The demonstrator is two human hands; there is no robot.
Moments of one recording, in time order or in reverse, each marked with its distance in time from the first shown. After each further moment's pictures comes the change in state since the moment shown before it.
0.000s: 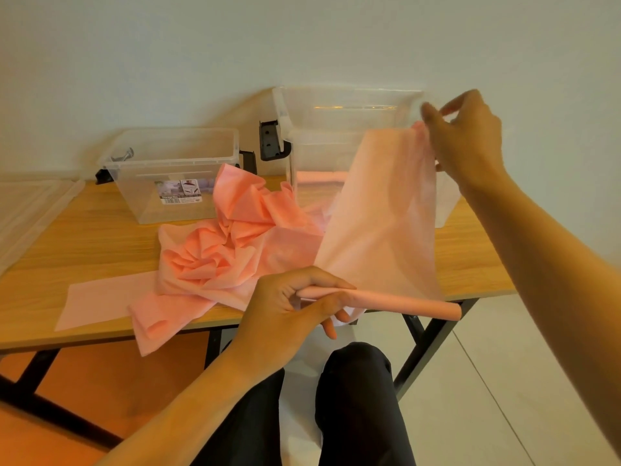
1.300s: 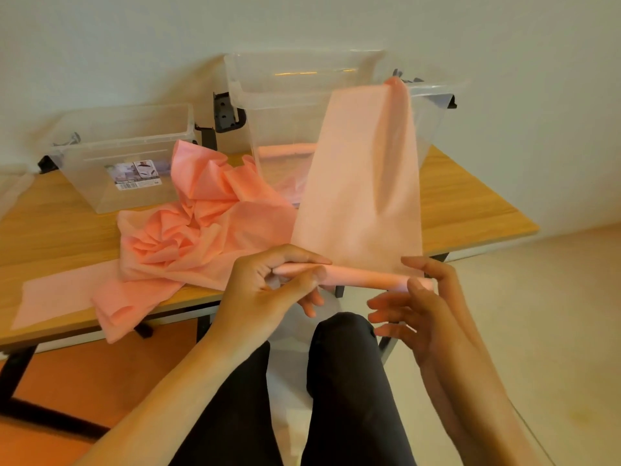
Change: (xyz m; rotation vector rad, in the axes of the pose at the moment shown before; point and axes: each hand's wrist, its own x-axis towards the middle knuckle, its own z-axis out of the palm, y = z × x) left_hand -0.006 -0.017 0.016 -0.062 -0.022 -0.005; right_hand -0.259 0.059 -0.048 0.841 -0.293 0.455
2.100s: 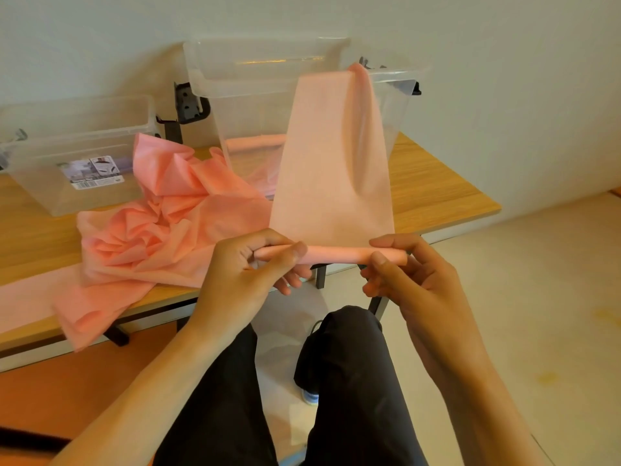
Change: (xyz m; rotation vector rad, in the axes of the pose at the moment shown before) left_hand 0.009 0.007 0.010 0.064 0.021 -0.054; right_hand 0.017 -0.003 -0.013 -0.042 -0.002 -0.142
